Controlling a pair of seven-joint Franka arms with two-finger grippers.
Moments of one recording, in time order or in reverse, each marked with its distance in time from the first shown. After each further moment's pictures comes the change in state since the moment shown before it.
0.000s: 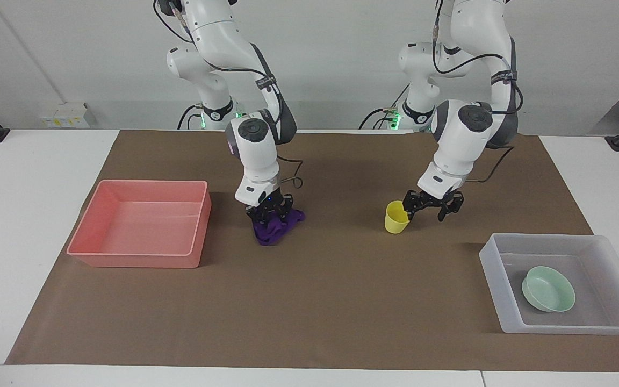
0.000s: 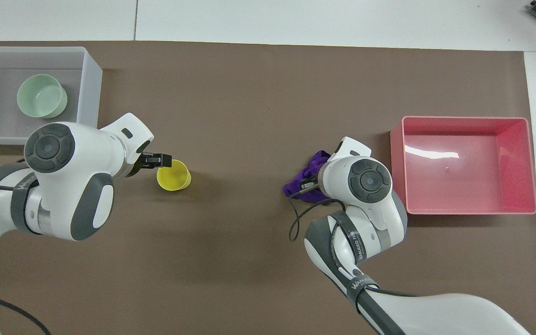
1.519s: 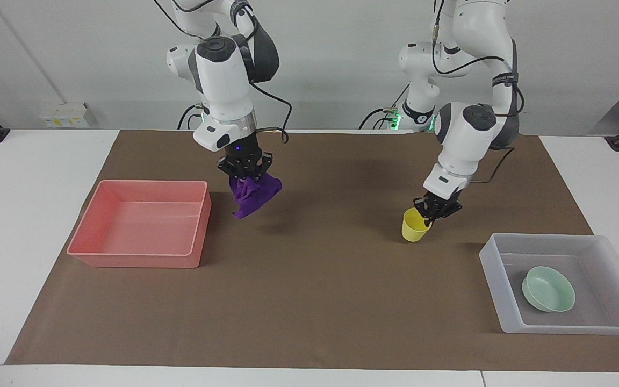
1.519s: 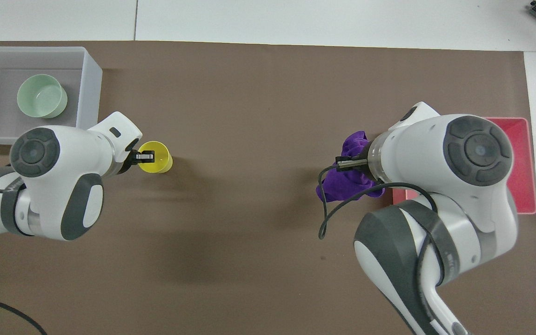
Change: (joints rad) left arm 0.067 -0.007 0.022 0.043 -0.005 0.004 0.068; right arm -0.069 -0.282 -0.021 0.216 -0.023 -0.498 0.175
